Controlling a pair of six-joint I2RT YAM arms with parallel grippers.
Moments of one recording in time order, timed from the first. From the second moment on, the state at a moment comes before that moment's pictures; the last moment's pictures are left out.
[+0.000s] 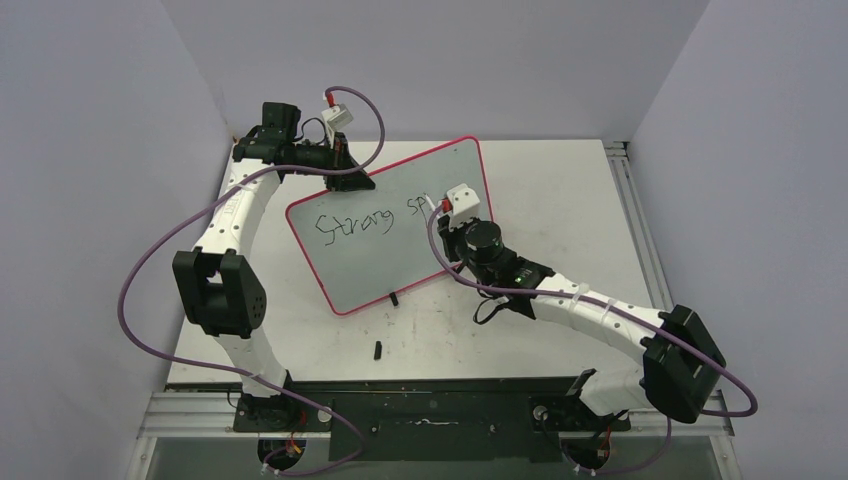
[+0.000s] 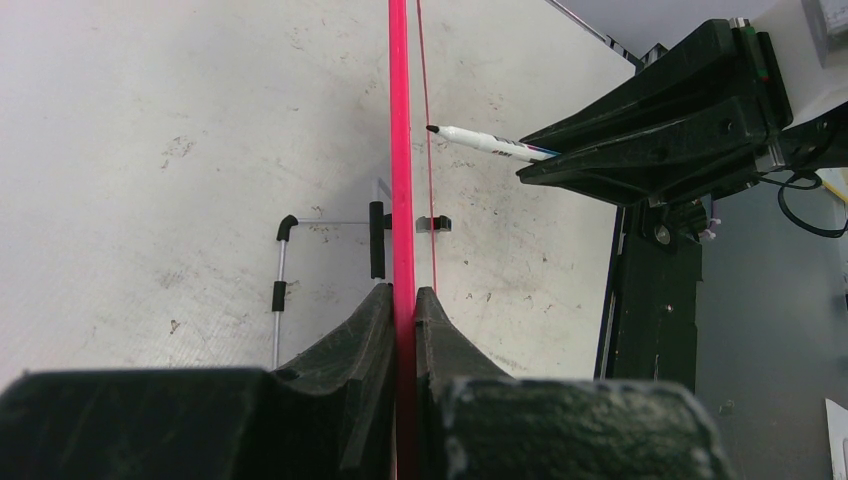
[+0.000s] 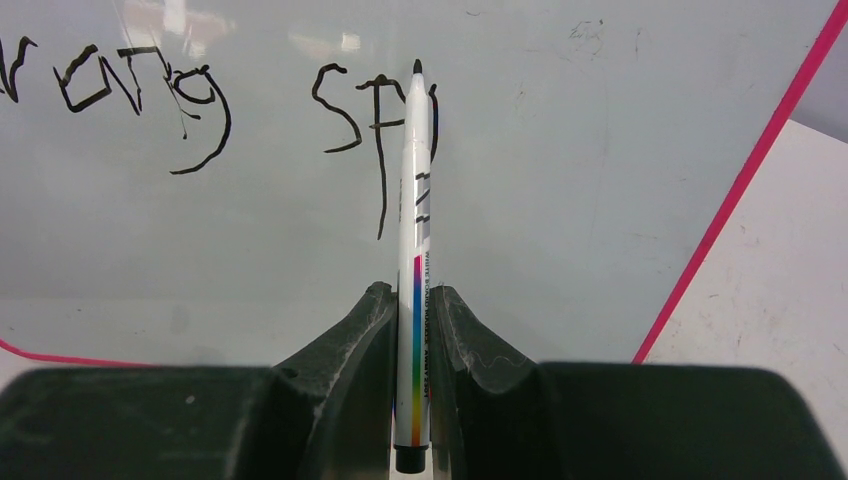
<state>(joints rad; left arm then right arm) -0.11 1.81 1.77 -0.82 1.13 0.35 0.83 1.34 0.87 0.19 0.33 0.01</state>
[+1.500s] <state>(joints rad) -0.11 1.81 1.76 -0.81 1.13 0.35 0.75 1.15 0.78 0.14 0.25 0.01</state>
